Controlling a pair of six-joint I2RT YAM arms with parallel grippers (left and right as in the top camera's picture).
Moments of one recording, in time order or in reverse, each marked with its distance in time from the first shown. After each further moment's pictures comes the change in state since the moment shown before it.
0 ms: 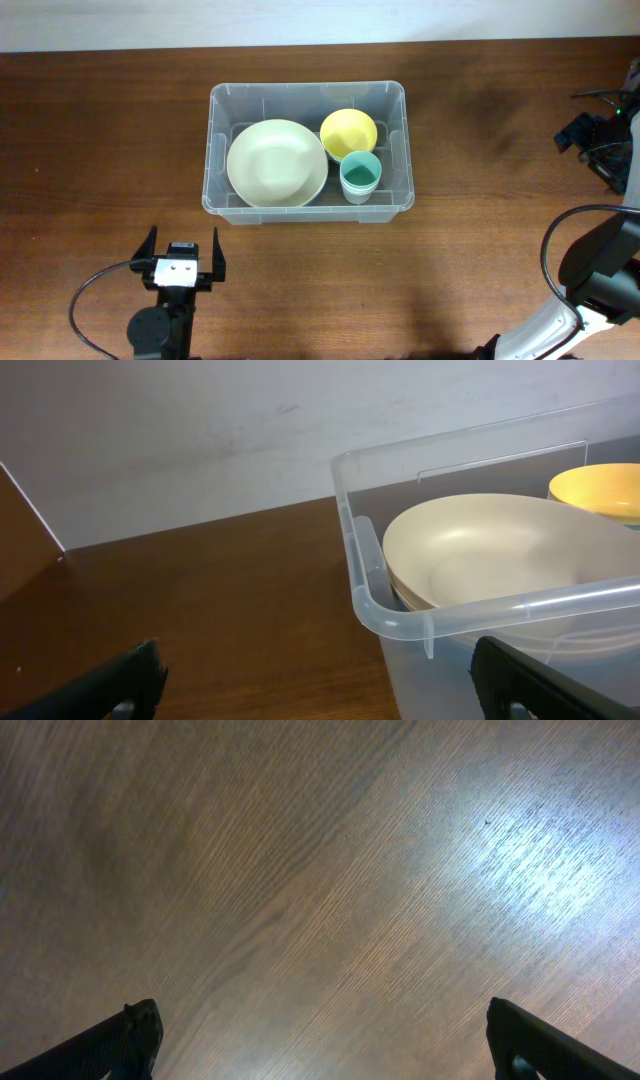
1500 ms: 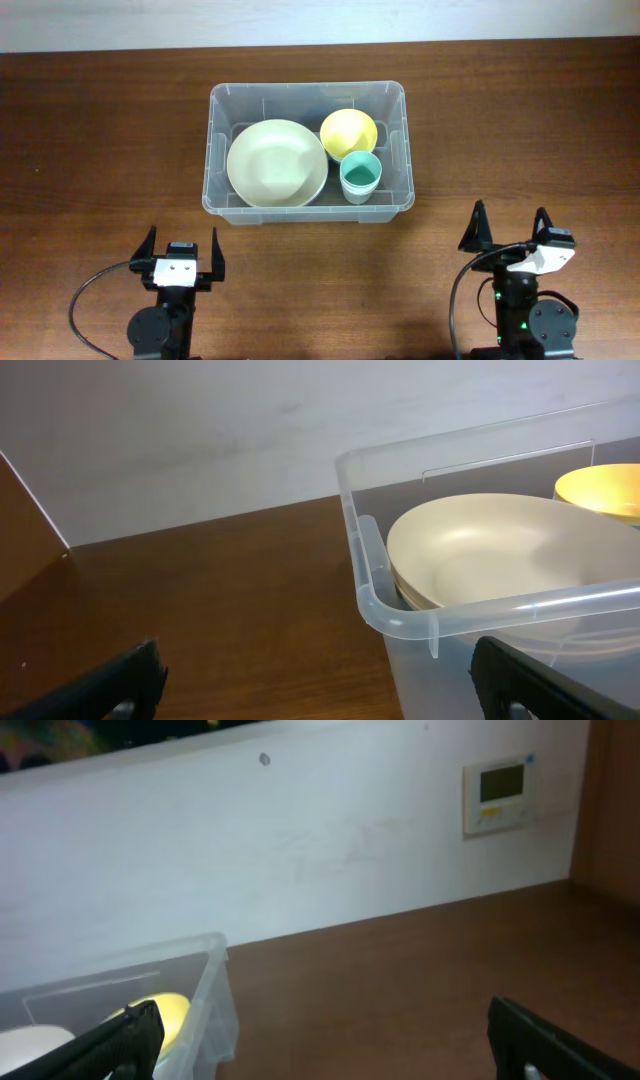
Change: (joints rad) left arm 0.000 0.000 0.000 -0.002 -0.011 -0.003; right arm 0.515 -1.883 -1.694 1.297 0.015 -0.301
